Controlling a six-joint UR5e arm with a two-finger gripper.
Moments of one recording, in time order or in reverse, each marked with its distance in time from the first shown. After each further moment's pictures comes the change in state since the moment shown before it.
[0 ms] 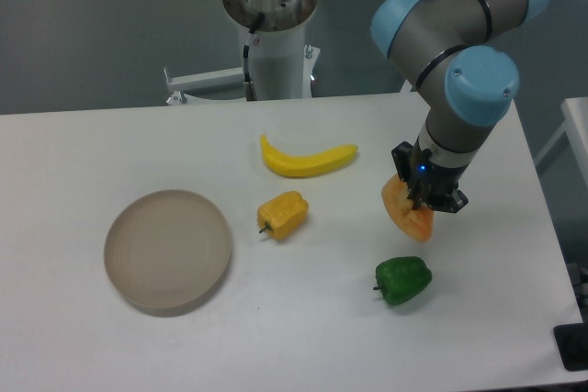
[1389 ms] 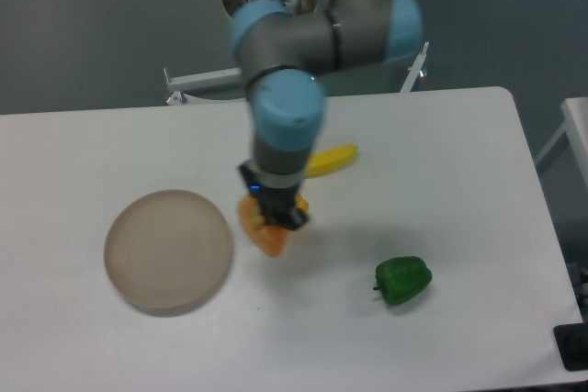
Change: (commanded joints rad) arm -0.429 0.048 -0.113 0.002 -0.078 -0.474
